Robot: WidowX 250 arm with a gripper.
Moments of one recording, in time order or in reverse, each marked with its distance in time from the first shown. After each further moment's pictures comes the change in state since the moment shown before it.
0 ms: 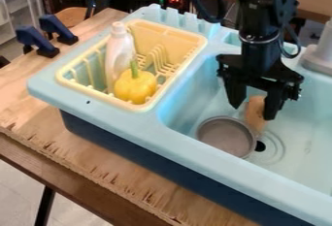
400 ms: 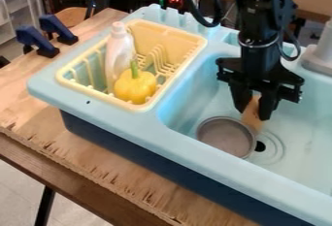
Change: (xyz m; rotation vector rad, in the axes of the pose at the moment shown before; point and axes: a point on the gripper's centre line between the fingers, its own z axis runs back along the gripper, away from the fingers) arm -0.003 -0.003 0.000 -0.011 -0.022 0.013
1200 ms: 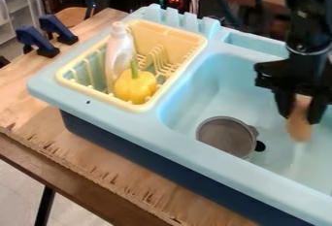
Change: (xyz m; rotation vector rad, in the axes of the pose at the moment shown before) arm -0.002 -0.065 0.016 -0.037 -0.131 0.088
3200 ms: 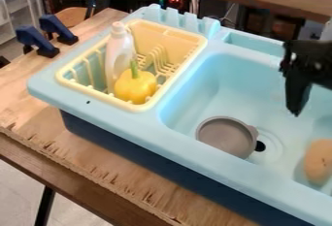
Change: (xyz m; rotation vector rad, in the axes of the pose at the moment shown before) arm -0.037 -0.027 0.058 0.111 0.135 -0.160
